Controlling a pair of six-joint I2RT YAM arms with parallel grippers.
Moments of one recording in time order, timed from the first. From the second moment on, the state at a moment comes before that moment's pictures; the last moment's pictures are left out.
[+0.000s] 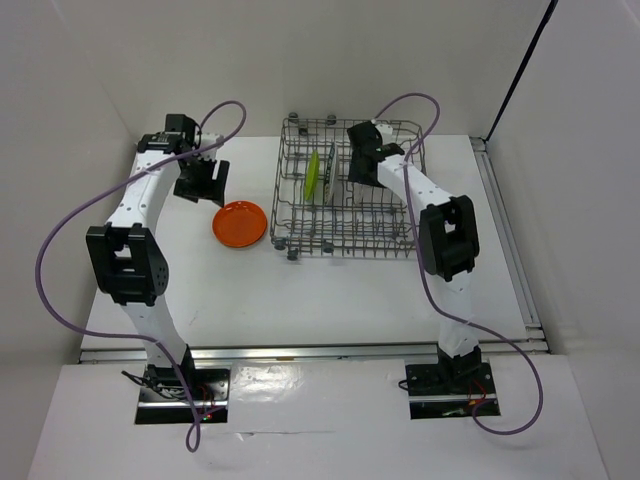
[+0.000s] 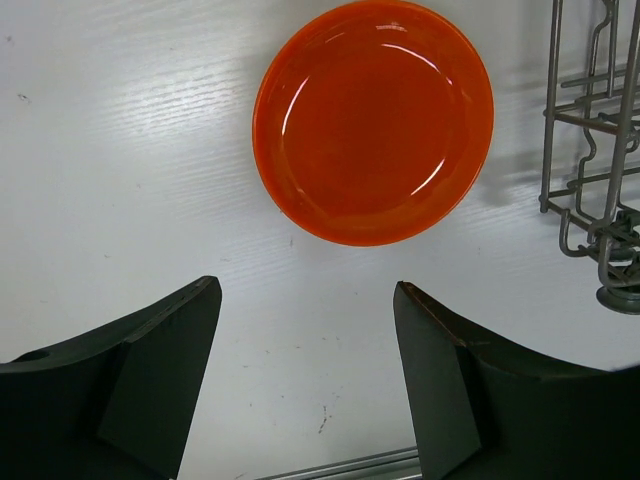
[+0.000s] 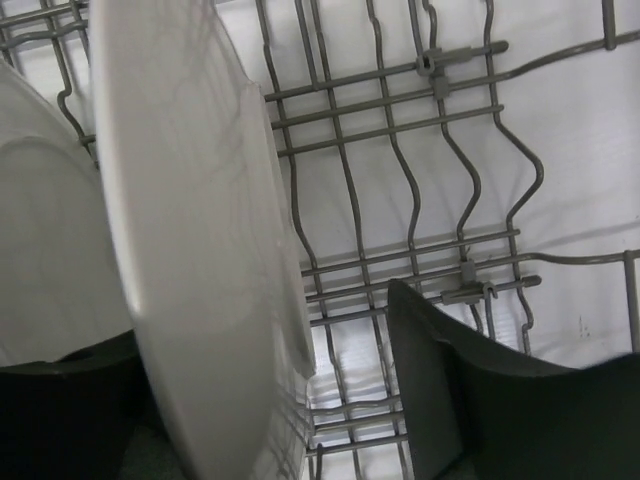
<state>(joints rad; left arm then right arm) 0.00 1.88 1.81 -1.06 0.14 0.15 0.38 2.19 1.92 -0.65 0.40 0.52</state>
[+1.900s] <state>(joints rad) 0.17 1.49 1.85 -1.11 0.46 0.14 0.59 1.78 1.90 -0.37 0.26 0.24</state>
